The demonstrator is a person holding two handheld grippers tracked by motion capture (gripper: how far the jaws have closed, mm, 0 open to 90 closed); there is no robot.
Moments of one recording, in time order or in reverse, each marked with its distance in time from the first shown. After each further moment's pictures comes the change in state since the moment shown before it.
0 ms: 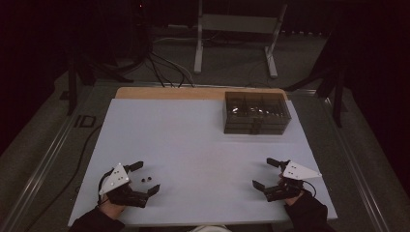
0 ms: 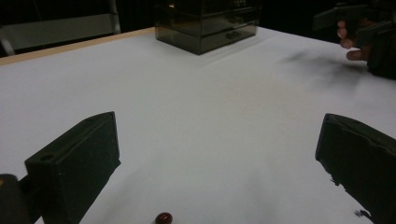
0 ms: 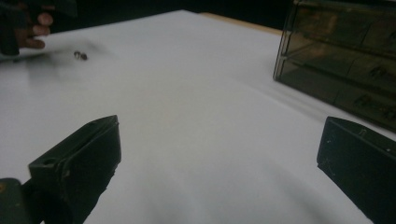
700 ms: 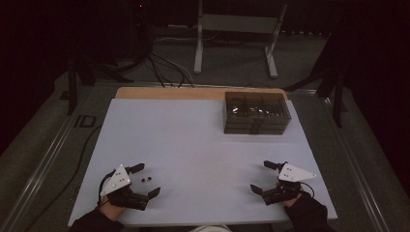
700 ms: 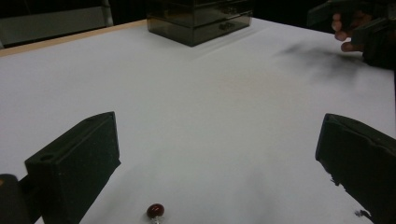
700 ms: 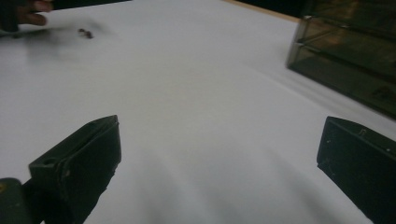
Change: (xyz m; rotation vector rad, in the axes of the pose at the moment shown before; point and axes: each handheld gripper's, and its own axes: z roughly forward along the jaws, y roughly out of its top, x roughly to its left) left arm -0.003 -0.001 -0.004 -0.003 -0.037 0.006; right arm 0.008 0.000 0.005 0.055 0.043 -0.028
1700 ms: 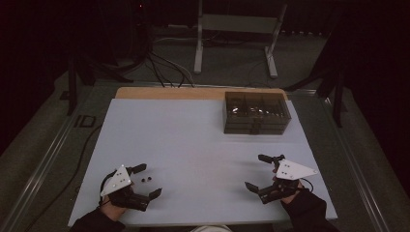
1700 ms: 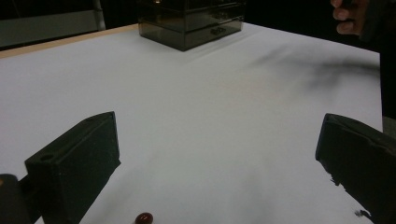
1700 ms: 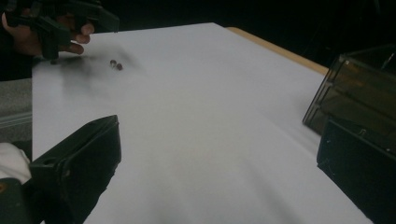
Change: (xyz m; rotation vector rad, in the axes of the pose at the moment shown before) left arm -0.002 0.001 0.003 -0.006 -0.022 0.004; right arm 0.018 0.049 -0.004 -0.067 0.027 -0.117
